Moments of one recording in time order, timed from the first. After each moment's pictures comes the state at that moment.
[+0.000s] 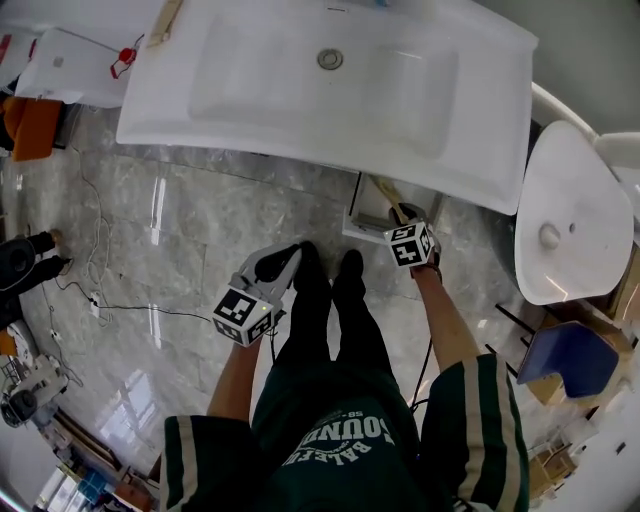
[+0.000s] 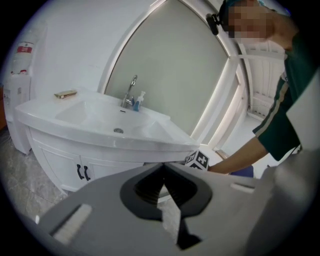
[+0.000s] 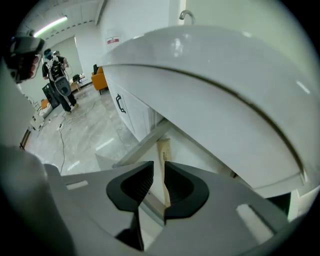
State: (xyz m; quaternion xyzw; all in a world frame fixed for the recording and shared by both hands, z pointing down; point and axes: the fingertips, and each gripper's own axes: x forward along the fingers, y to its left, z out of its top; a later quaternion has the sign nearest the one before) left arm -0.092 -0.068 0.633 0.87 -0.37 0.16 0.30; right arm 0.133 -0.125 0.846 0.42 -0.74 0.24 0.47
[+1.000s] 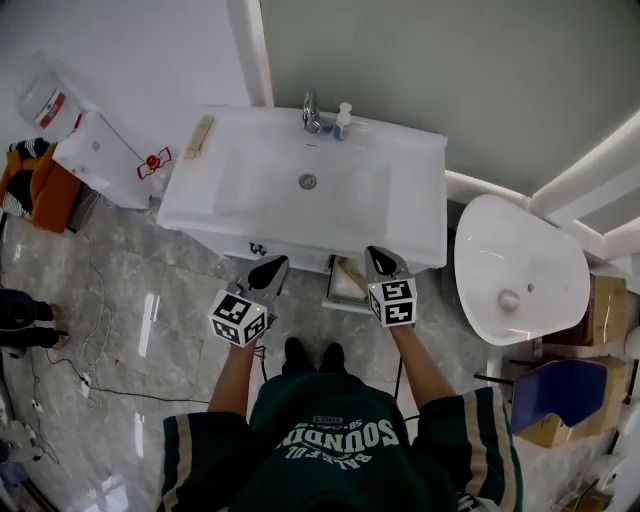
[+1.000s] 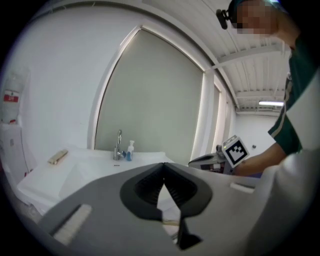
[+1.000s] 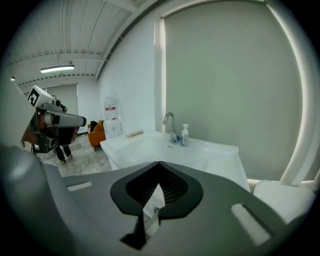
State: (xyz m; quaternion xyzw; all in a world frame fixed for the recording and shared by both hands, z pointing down) left arm -0.085 -0.132 0.437 0.91 -0.39 0.08 0.13; right arm 0.107 -0.163 0.487 0.53 -0.82 0.13 0.20
